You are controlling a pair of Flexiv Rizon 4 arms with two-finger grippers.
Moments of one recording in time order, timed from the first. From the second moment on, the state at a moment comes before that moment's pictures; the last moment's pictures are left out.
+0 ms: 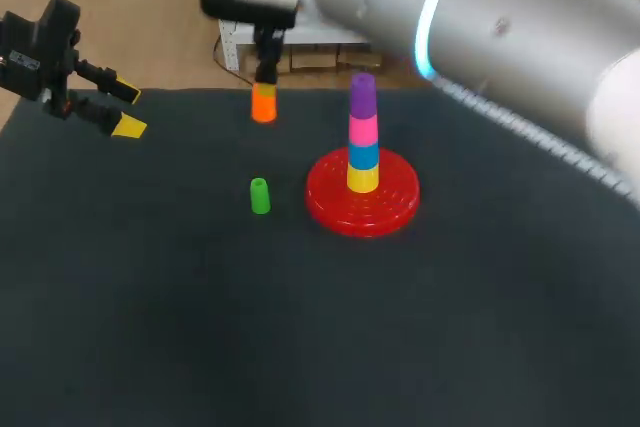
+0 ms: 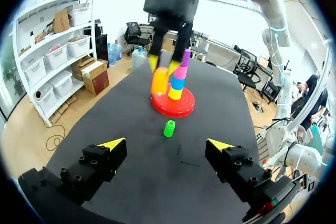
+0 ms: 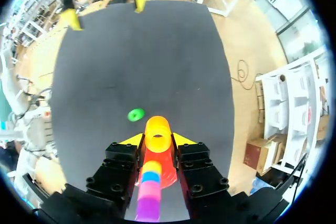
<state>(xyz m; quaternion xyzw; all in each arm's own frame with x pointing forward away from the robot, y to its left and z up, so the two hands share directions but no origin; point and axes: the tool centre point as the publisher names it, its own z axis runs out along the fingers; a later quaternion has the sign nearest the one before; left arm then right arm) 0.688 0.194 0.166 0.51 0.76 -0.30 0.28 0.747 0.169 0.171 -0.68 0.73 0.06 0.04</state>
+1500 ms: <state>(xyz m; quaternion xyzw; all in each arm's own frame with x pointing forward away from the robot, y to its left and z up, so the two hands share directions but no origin) 0.688 0.194 0.166 0.51 0.76 -0.30 0.28 0.727 0.050 0.244 -0.64 0.77 0.03 -0.02</state>
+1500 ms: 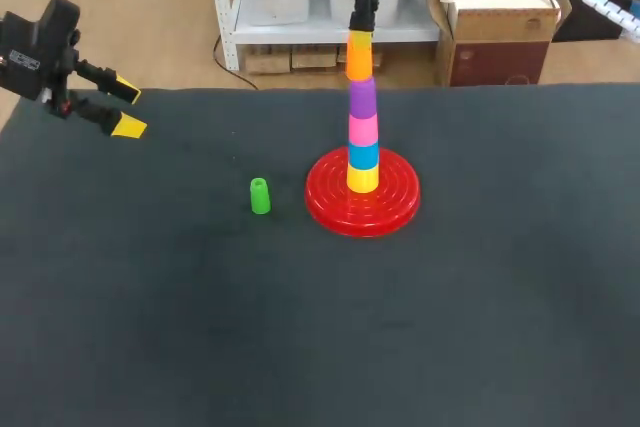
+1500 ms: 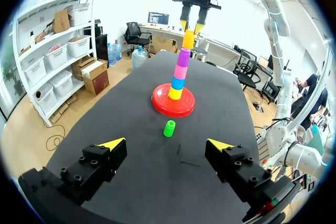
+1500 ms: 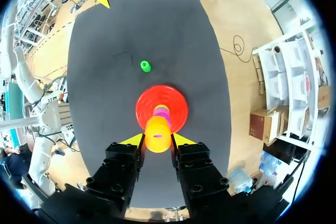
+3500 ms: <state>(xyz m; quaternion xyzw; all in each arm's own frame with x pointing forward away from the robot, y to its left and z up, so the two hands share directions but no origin) 0.688 0.194 0.166 0.51 0.76 -0.30 0.28 0.714 0.178 0.134 -0.74 0.68 0.04 -0.02</state>
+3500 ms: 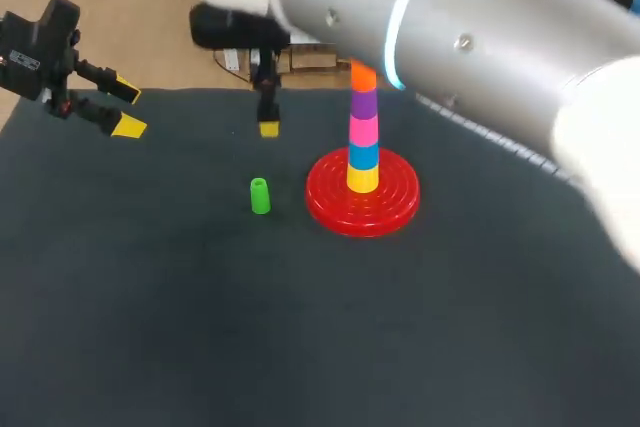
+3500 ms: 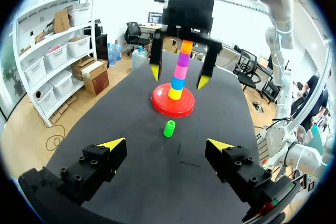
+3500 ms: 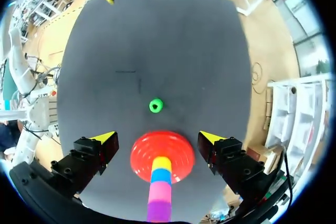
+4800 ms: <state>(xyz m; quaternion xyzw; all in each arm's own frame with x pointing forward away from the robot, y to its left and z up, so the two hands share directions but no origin) 0.688 0.194 0.166 0.51 0.76 -0.30 0.28 0.704 0.201 0.028 -0.70 0.71 0.04 -0.04</state>
